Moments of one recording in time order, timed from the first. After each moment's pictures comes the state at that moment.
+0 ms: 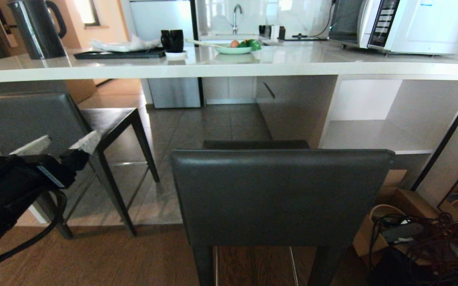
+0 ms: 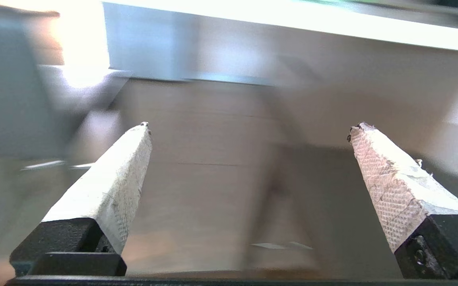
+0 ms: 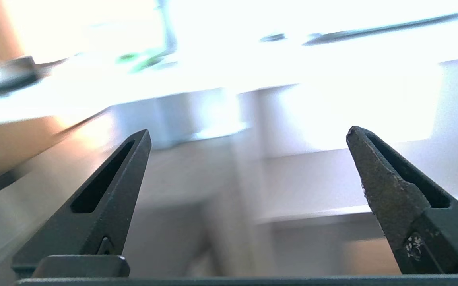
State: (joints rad) left arm -0.16 1.29 -0.34 -1.16 0.07 -0.13; right arm -0.45 1.45 -0.40 -1.47 0.44 0.29
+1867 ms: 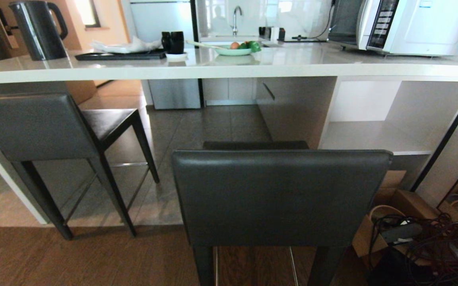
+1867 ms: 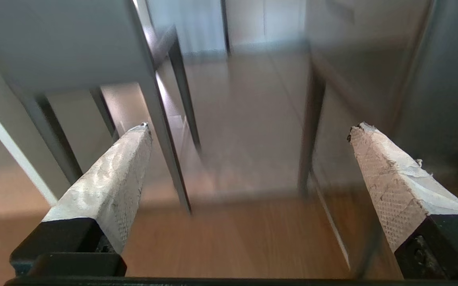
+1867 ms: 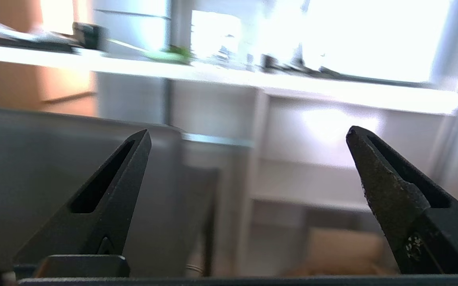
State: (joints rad) left arm 0.00 0.07 -0.09 -0.11 -0.05 0.09; right arm -0.09 0.28 -0.23 -0.51 0.20 -0.05
